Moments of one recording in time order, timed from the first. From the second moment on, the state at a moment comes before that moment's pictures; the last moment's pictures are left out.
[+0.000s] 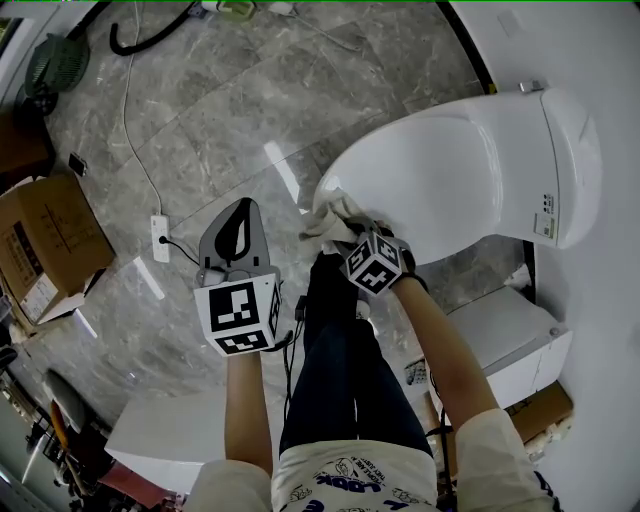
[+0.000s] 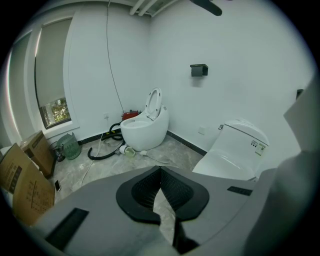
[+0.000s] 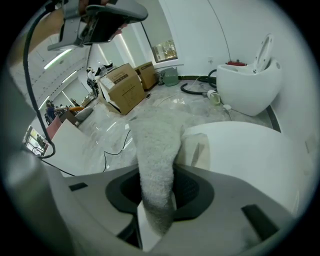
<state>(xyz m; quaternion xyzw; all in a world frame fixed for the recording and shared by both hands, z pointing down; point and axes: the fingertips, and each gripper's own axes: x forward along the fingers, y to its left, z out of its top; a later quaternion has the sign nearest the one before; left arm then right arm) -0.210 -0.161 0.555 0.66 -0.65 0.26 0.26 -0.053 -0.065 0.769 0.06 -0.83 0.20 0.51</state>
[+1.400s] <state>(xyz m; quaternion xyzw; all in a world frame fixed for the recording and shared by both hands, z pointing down) -0.164 -0.166 0.562 0.69 -0.62 0.27 0.25 0.155 -0.195 0.754 0.26 -0.80 0.25 0.48</state>
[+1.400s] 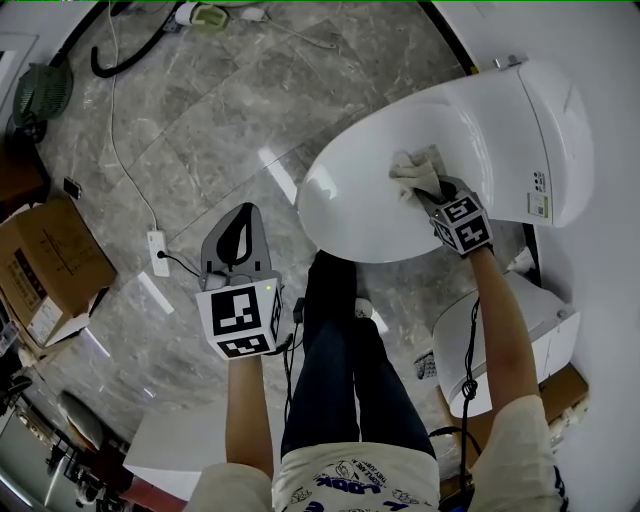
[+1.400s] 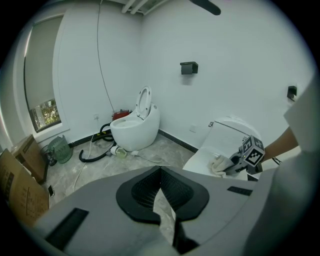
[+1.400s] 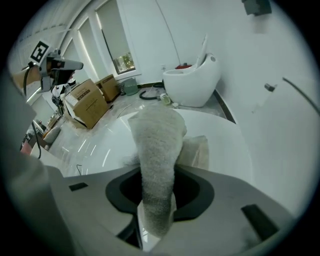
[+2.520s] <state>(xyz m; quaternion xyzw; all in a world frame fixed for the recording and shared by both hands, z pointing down) -0.141 -0.167 0.565 0.72 -0.59 0.28 0.25 0.257 -0.222 0.749 0.46 -0.71 0.34 0.42</state>
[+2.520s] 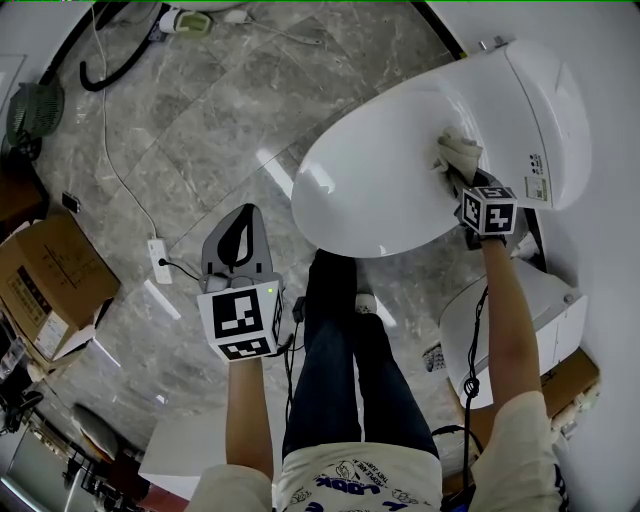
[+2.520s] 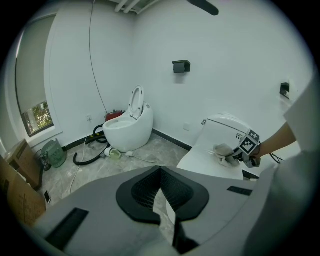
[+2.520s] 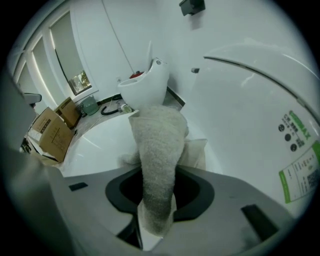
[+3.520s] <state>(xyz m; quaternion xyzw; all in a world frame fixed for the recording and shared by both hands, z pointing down) -0.118 -0.144 0.560 0.73 -0.58 0.28 0.24 0.309 -0.153 0.749 0.55 -0.64 0.35 0.40</state>
